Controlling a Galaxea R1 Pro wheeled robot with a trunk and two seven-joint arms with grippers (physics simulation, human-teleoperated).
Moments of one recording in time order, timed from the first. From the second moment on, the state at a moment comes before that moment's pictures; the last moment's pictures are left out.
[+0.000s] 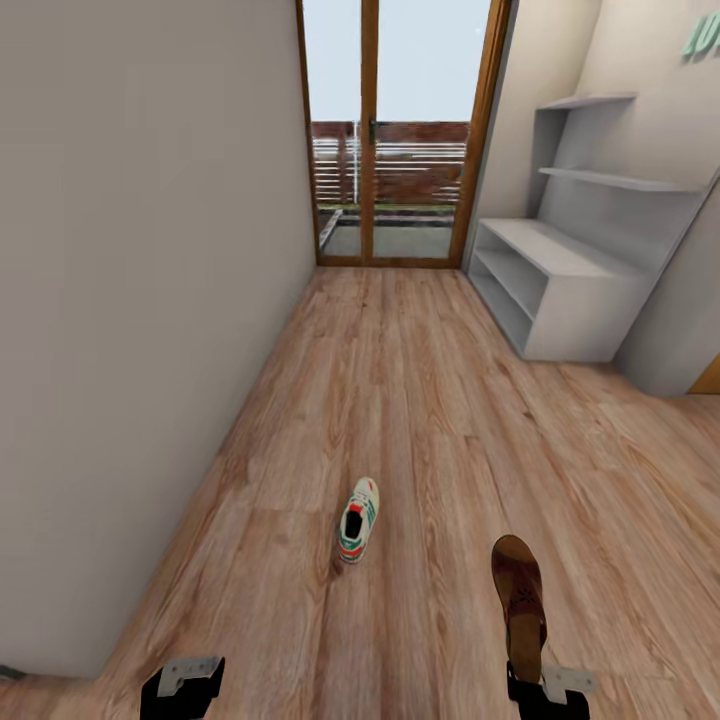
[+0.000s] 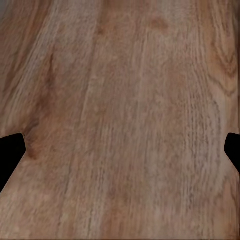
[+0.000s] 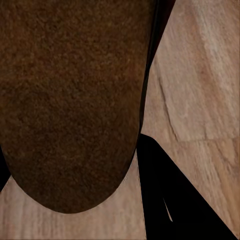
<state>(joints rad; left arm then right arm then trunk) -0.32 0.10 0.07 -0.30 0.04 -0.42 -0.08 -0.38 -0.09 0.00 -0.14 -0.07 -0.52 -0.14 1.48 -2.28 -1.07</state>
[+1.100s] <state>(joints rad) -0.50 0.11 0.06 -0.32 0.02 -0.13 -0.08 -0.40 -0.10 0.00 -0.87 -0.07 -0.05 -0.08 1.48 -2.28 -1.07</state>
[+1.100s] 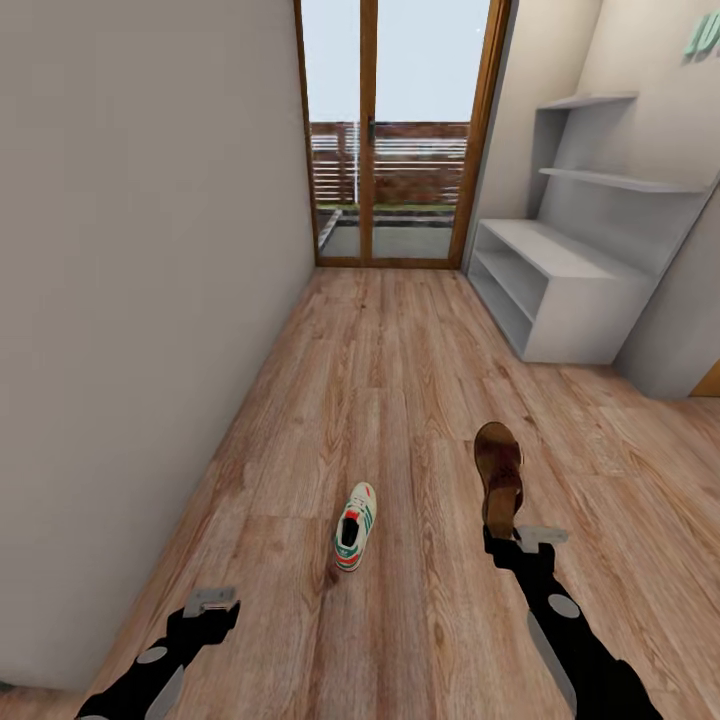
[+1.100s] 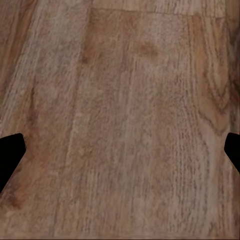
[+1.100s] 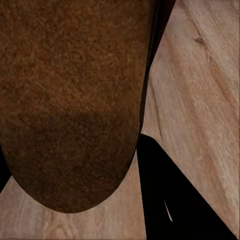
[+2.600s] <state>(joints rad) -0.50 0.10 0.06 -0.36 0.00 -0.11 -0.07 -0.40 -0.10 0.00 -0.91 -0.06 -0.04 -0.07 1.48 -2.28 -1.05</state>
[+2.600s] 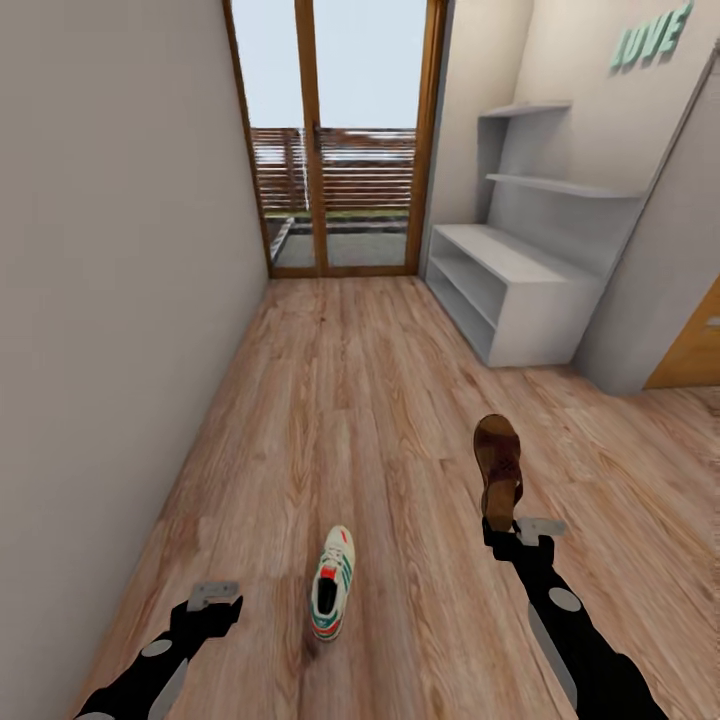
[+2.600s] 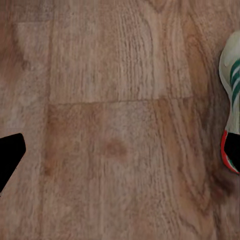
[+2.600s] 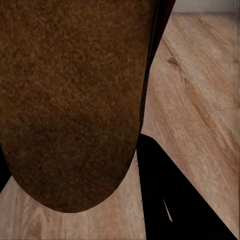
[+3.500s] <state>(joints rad) -0.50 0.10 0.06 -0.36 -0.04 -0.17 -0.08 -0.40 -0.10 0.00 -0.91 -0.06 -0.04 -0.07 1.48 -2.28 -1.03</state>
